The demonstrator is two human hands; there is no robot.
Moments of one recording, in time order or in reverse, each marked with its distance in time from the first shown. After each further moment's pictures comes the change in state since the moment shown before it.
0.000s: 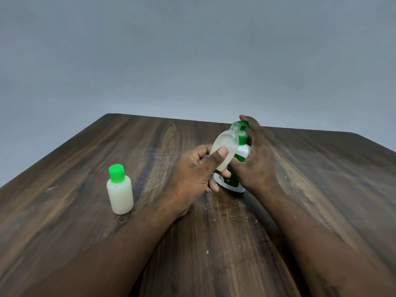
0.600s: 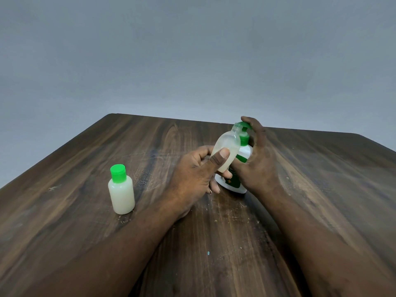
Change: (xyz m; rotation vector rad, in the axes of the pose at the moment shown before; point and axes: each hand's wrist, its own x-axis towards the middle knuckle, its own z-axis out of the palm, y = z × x) left_hand 0.000 -0.001 0.000 -0.005 -0.006 -0.004; right_hand 0.000 0.002 0.001 0.033 0.006 -0.003
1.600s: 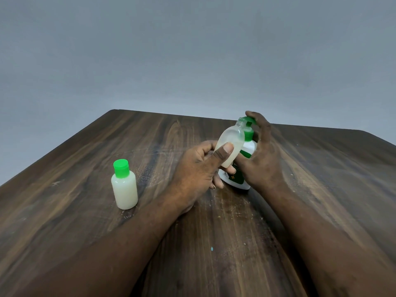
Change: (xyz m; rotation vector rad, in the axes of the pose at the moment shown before) left_hand 0.001 0.000 0.000 0.000 0.007 0.010; right_hand 0.000 0.000 0.002 -0.032 0.010 -0.014
